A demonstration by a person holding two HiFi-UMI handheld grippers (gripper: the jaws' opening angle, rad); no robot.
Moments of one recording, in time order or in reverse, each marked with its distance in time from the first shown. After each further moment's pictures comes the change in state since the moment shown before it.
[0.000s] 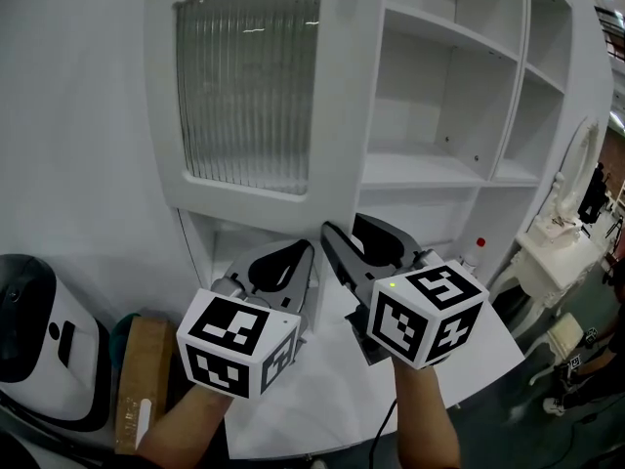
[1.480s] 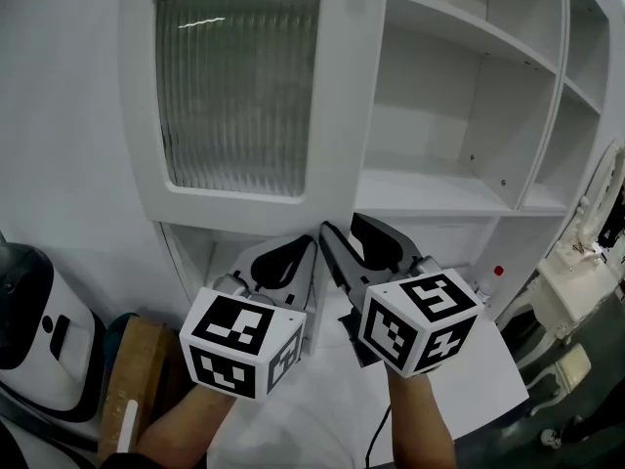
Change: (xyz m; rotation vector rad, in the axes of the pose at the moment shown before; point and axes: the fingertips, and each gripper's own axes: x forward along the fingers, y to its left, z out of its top) left arm 0.065 0.032 -0.002 -0.005 -0.018 0.121; right arm 0.052 -0.048 -0.004 -0.015 -0.031 0.060
